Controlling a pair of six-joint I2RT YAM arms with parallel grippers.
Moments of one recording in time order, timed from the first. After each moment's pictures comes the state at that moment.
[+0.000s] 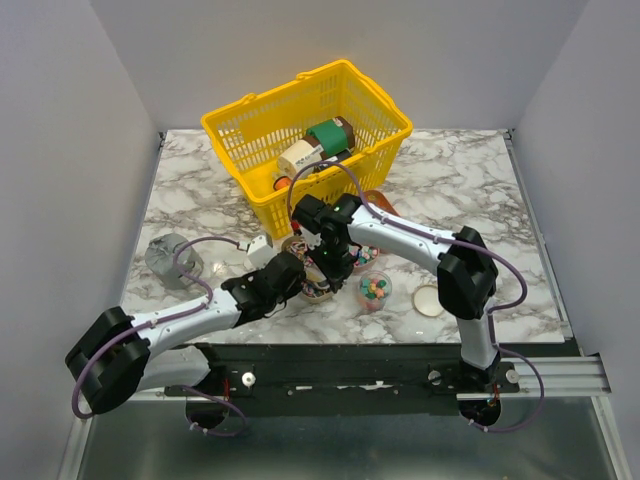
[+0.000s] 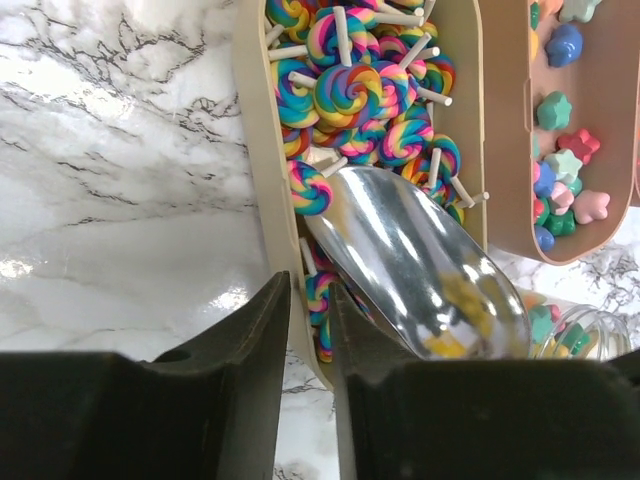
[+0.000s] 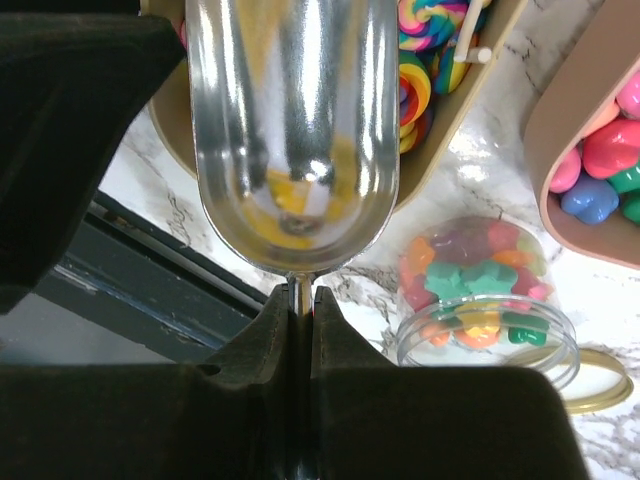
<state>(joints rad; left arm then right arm) -0.86 1.15 0.53 -0.22 -0.44 -1.19 0.93 2.01 1.71 -1.15 -0.11 0.20</state>
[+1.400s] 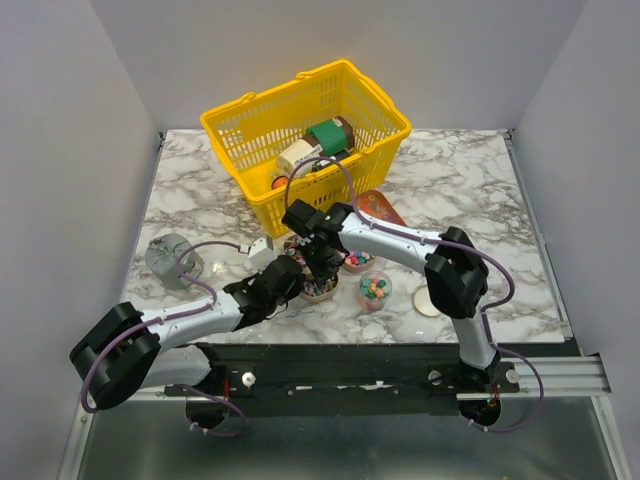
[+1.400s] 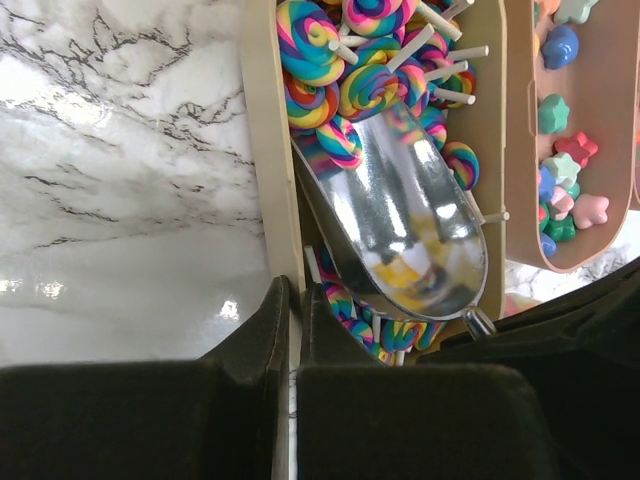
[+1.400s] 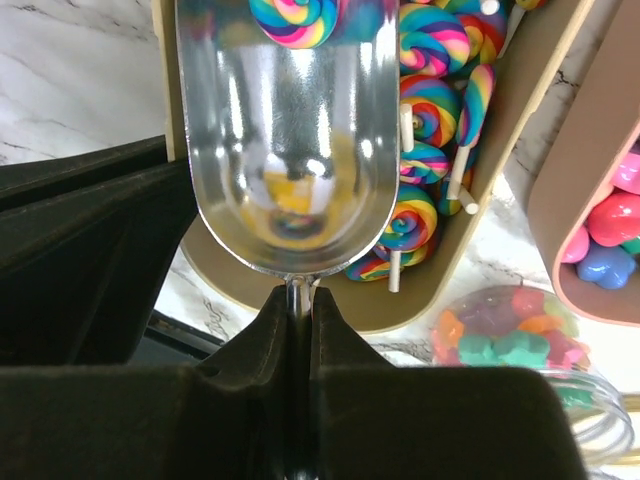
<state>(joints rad) -0.85 1.19 0.45 -0.05 -0.42 -1.18 0.95 2.08 1.74 -1.00 -0.01 0.39</state>
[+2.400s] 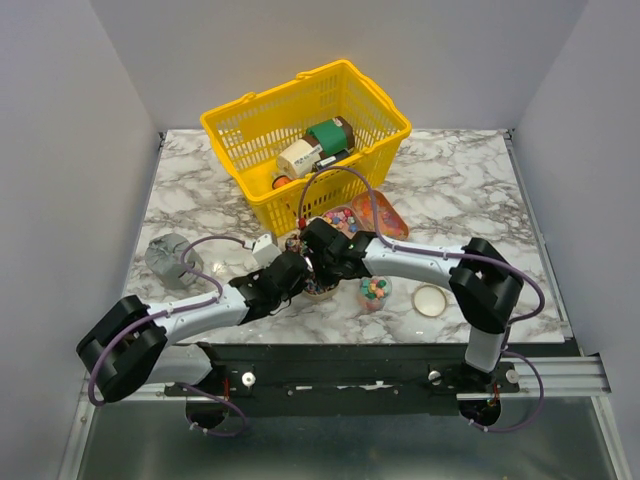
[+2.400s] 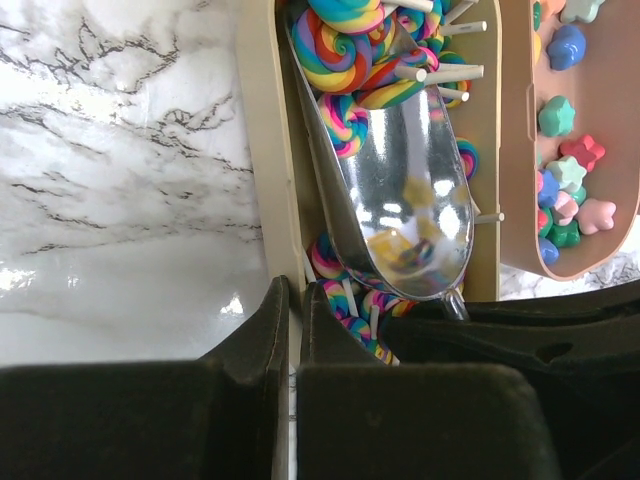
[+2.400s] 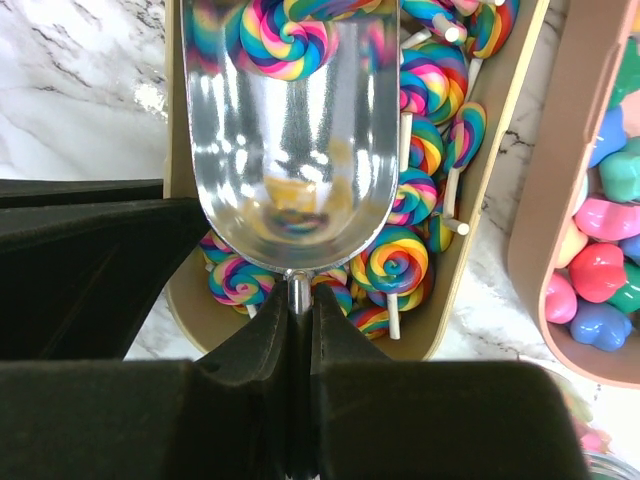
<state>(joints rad) -0.85 1.23 0.51 -0.10 -0.42 -1.18 0.98 1.85 1.28 -0.48 0.12 0.39</state>
